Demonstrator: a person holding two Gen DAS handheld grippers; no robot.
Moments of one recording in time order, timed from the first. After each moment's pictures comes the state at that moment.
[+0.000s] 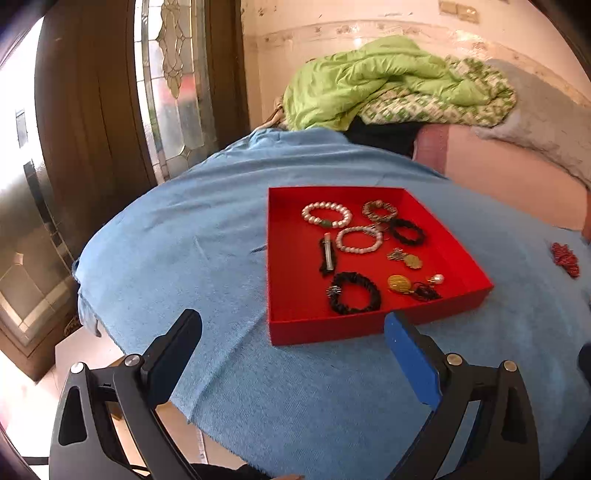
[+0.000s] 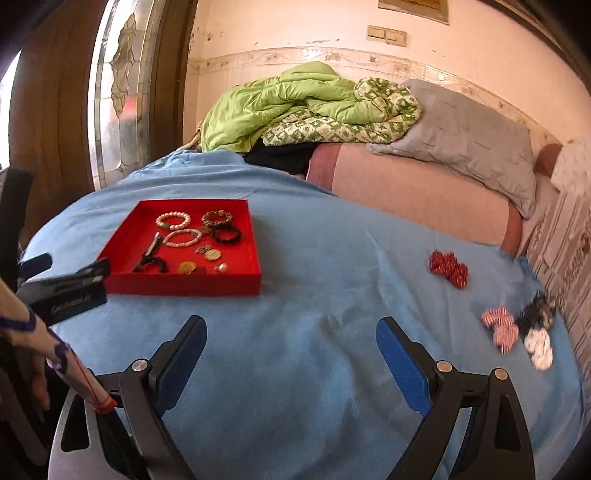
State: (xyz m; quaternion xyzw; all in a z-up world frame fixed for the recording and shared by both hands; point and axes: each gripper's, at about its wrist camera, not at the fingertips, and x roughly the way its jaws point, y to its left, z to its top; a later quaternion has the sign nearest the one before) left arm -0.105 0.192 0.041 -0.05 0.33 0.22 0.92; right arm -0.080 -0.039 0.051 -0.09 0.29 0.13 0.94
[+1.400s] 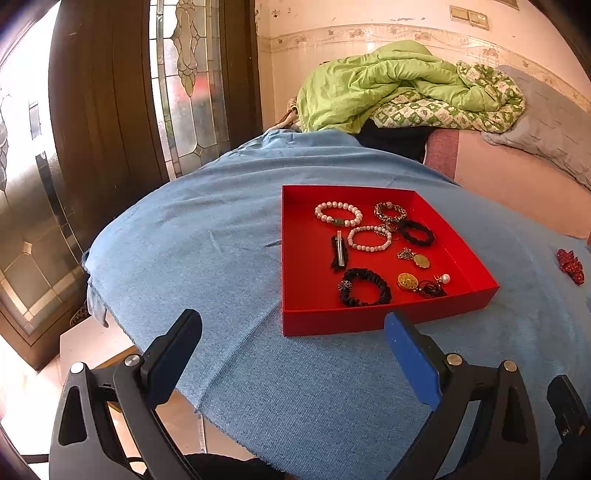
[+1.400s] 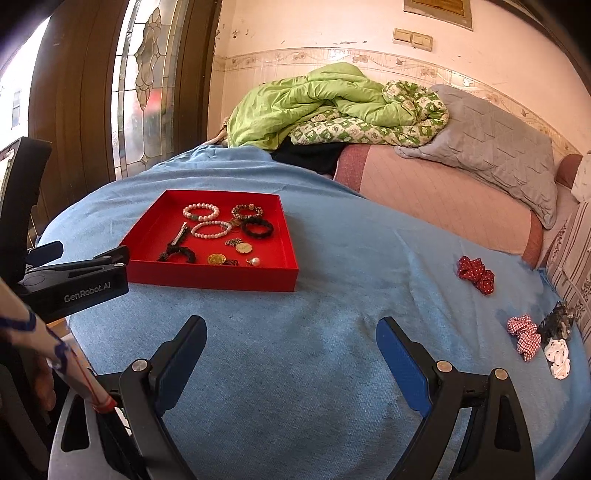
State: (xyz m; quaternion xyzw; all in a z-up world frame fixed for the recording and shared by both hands) left arm -0.121 0.193 0.042 -0.06 0.31 0.24 0.92; right arm -0.100 -0.022 0.033 -0.11 0.29 0.17 0.94
